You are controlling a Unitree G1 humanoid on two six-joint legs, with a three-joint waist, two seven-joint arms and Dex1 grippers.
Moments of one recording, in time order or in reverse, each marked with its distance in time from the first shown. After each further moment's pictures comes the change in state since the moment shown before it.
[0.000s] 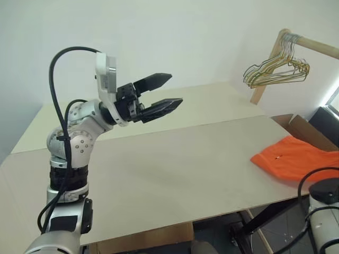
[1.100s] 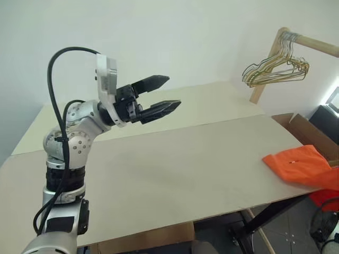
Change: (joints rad) left arm 0.037 0.035 -0.013 -0.021 0.033 0.002 0.049; right arm 0.378 -0.005 0.680 -0.366 -0.455 -0.757 -0.017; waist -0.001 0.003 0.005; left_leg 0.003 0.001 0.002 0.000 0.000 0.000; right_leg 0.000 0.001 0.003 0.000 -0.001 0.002
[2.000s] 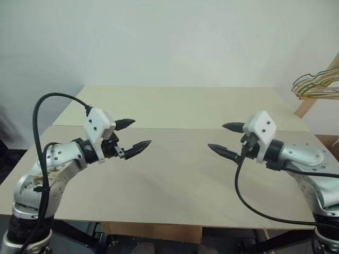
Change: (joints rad) left arm 0.451 0.250 0.049 -0.311 0.185 0.012 0.154; right arm 0.291 0.006 0.496 -0.200 0.698 -0.256 1.206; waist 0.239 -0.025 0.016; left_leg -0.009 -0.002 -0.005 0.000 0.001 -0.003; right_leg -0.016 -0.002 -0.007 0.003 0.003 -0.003
